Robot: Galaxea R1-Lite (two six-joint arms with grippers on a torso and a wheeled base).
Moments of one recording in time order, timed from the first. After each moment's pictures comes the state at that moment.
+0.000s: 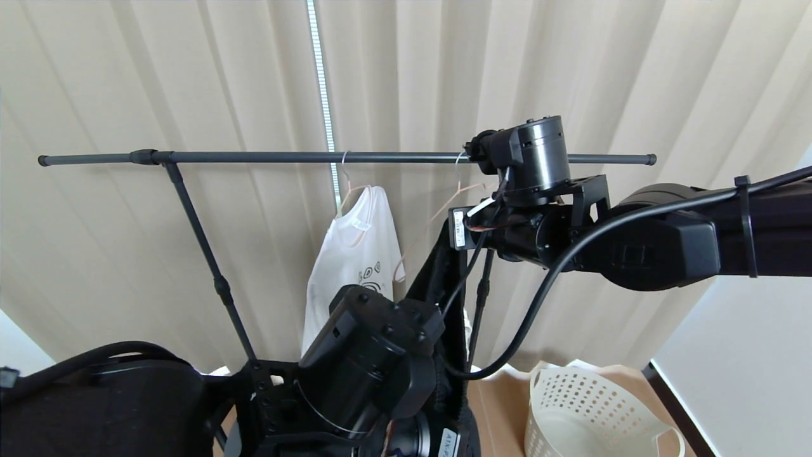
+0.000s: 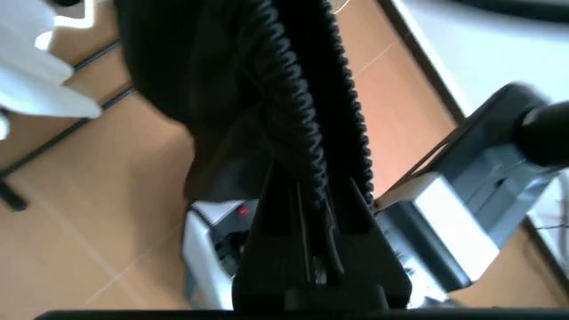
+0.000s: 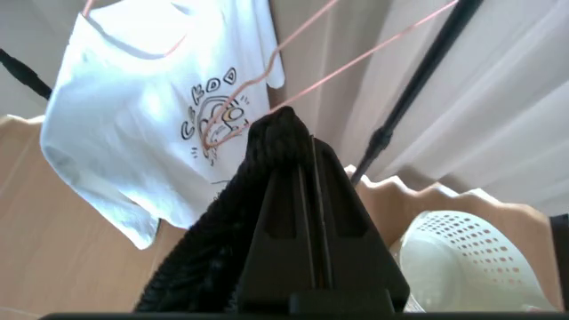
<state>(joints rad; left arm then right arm) -1.02 1.72 -0.91 -0.08 0.03 -0.45 0.69 1.98 -1.49 -0.04 -0.45 0.26</state>
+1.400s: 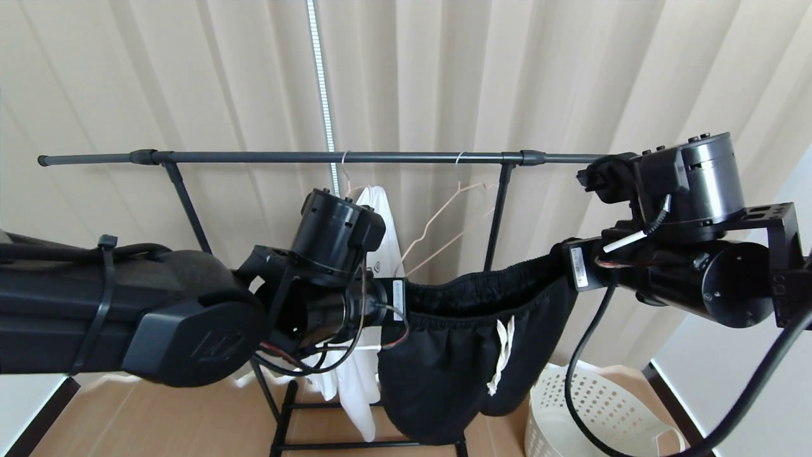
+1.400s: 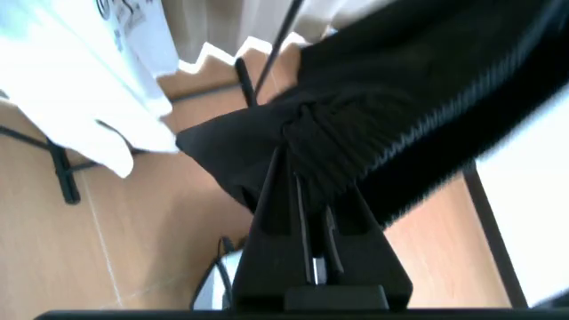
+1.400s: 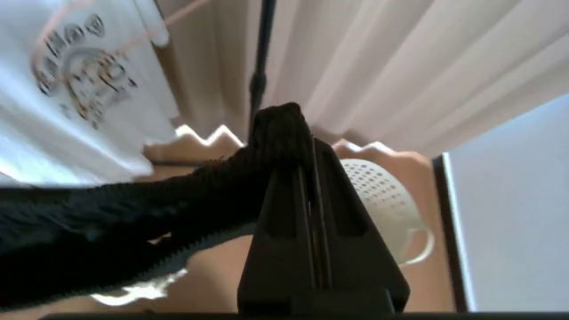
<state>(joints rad) -0.73 1.84 -1.13 -0.09 0.22 -0.43 0.58 1.62 -1.06 0.02 -0.58 0.15</state>
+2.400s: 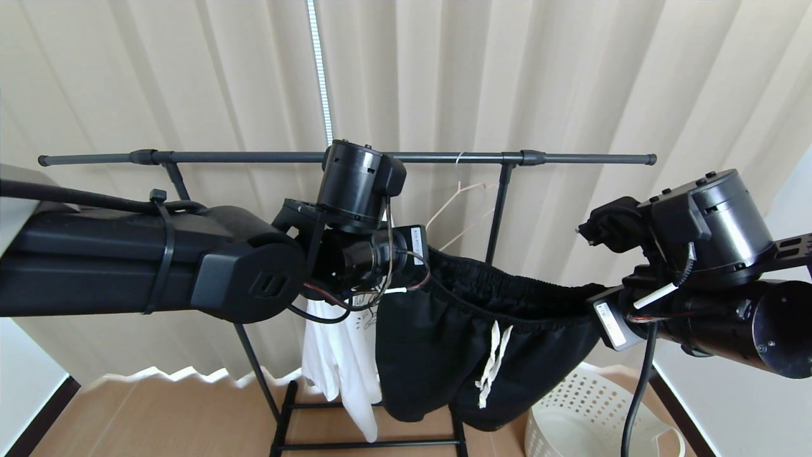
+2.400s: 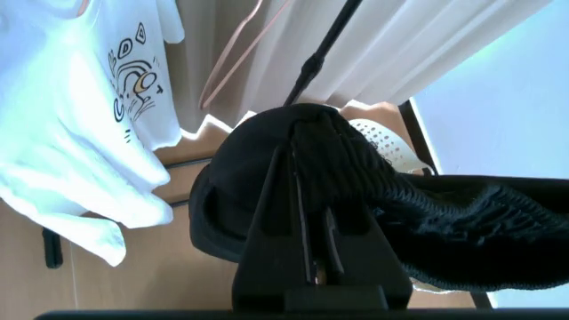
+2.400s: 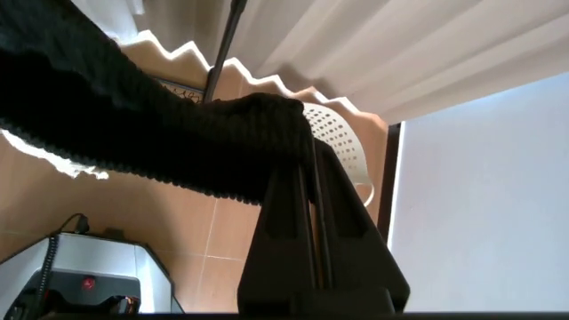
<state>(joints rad) -0.71 1.93 -1.36 -0.08 0.27 -0.42 0.63 1.55 -1.00 0.25 -0.59 0.08</state>
